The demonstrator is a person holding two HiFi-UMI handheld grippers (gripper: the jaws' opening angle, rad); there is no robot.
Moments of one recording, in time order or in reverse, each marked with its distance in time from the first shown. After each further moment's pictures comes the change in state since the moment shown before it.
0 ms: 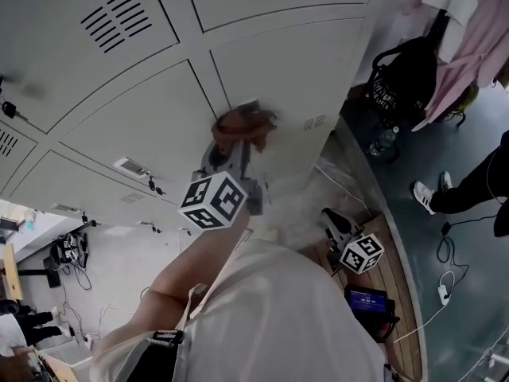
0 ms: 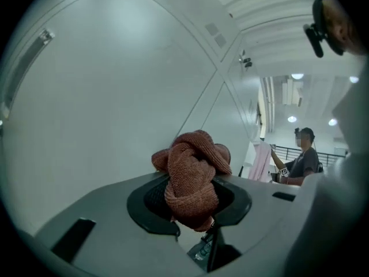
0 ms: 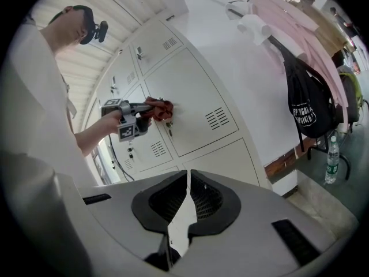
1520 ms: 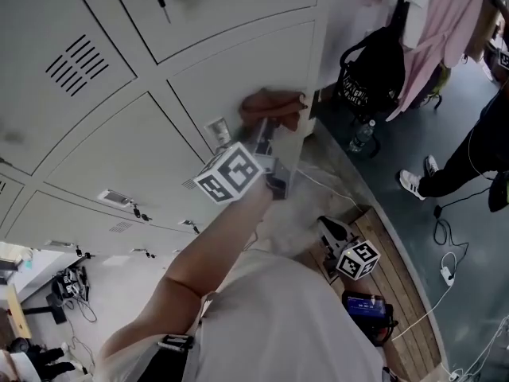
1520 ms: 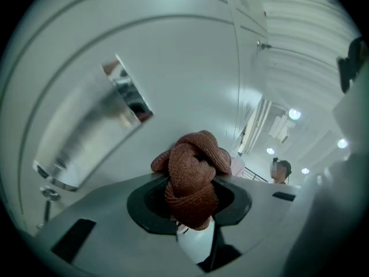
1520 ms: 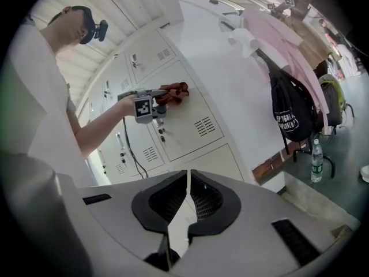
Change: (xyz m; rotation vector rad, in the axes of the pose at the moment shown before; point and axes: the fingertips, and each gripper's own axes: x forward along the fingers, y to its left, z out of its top) left arm 0.091 -0.102 -0.033 -0.339 0.098 -0.277; right arm -0.036 -0.013 0.003 0.024 -0.061 -0.112
